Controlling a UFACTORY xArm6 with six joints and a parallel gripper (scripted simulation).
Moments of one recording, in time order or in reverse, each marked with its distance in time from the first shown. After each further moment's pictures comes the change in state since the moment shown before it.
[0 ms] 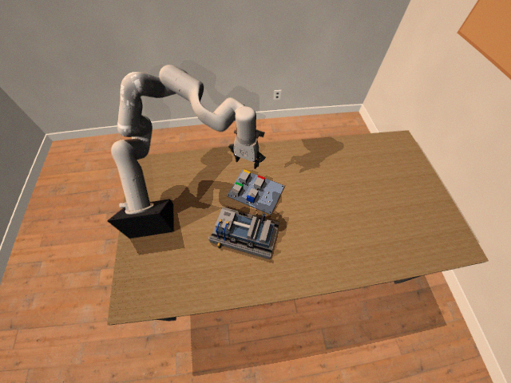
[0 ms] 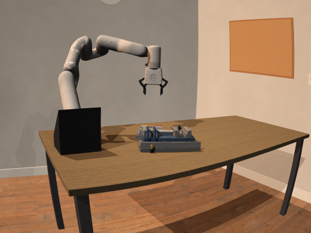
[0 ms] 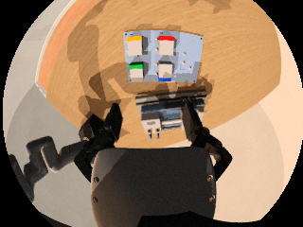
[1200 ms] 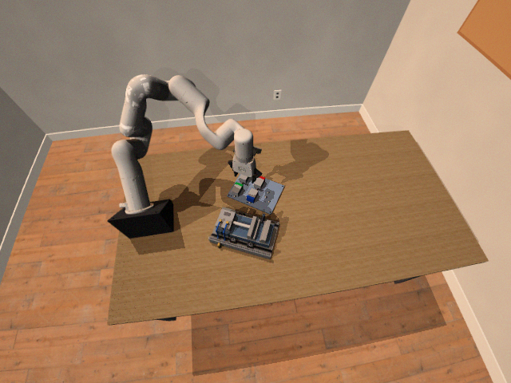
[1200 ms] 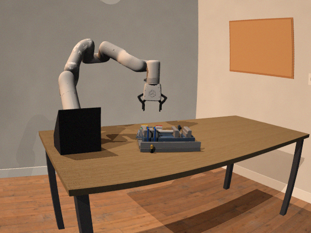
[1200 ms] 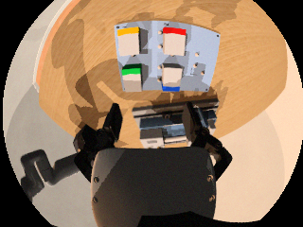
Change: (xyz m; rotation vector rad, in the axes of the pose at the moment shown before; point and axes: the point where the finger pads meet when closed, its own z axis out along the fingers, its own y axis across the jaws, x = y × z) arm -0.021 -0.003 0.091 0.005 -0.001 0.001
